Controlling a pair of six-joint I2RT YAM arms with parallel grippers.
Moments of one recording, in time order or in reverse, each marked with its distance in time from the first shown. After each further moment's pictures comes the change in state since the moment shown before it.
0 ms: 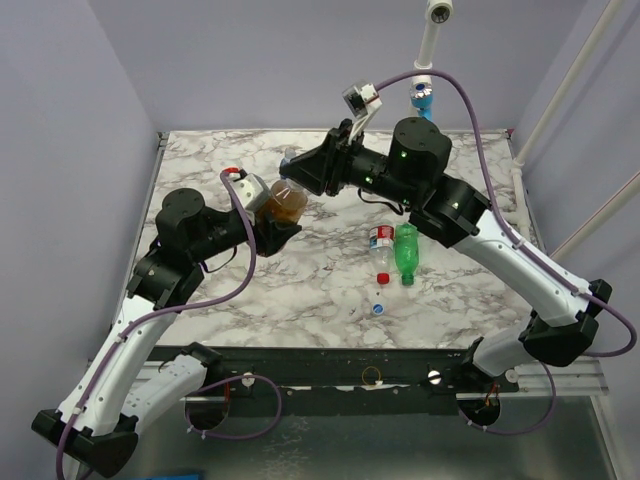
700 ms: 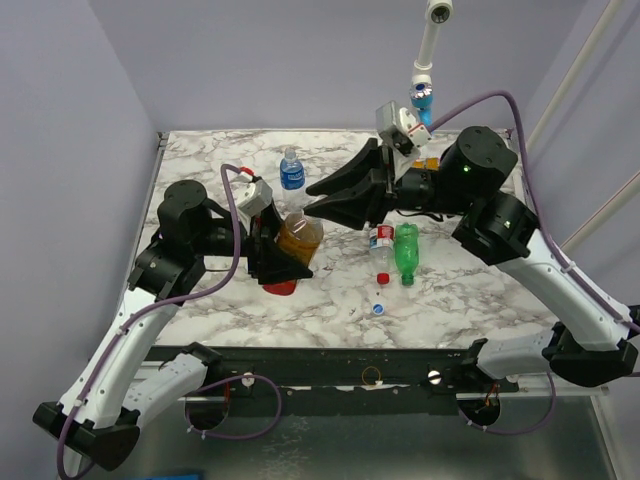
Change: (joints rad) left arm -0.004 0.047 0.052 -0.008 0.611 -0.307; right arm -0.004 -0.169 -0.061 0.033 -0.470 -0.347
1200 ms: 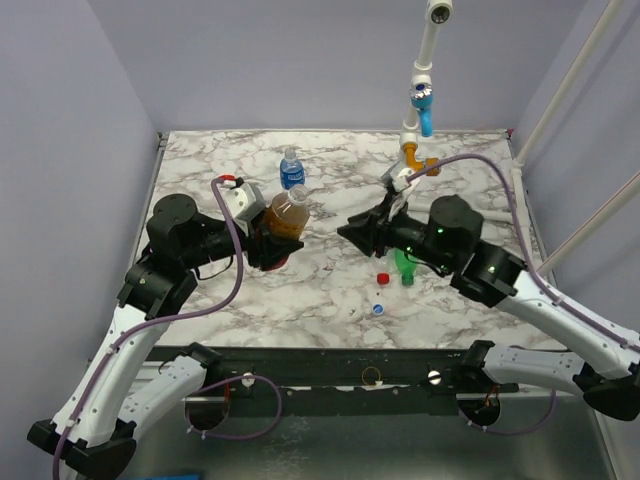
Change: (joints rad) left arm 0.000 -0.082 -0.024 -0.048 -0.407 0.241; right arm -0.006 -0.285 -0.508 0.030 0.546 0.051
